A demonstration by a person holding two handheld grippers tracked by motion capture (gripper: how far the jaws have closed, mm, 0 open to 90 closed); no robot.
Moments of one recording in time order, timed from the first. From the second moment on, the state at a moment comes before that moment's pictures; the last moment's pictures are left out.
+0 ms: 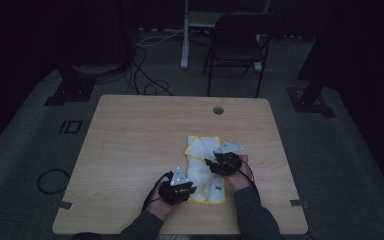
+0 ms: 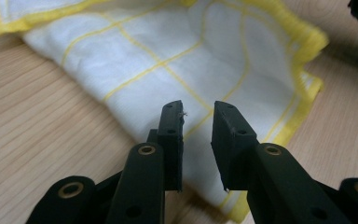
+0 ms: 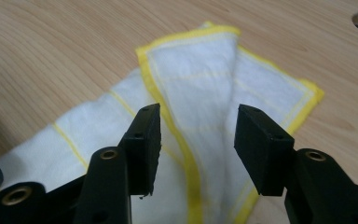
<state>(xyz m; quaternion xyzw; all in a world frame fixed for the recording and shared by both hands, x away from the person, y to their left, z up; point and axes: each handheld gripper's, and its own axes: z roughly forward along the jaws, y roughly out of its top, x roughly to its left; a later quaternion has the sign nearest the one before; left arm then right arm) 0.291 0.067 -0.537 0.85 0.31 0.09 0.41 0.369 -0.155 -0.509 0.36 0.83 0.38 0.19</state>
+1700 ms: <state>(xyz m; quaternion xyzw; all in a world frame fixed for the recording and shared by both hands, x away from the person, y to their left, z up) 0.291 0.071 -0.543 0.85 0.32 0.09 0.41 0.413 -0.149 -0.501 0.34 0.84 0.36 0.23</state>
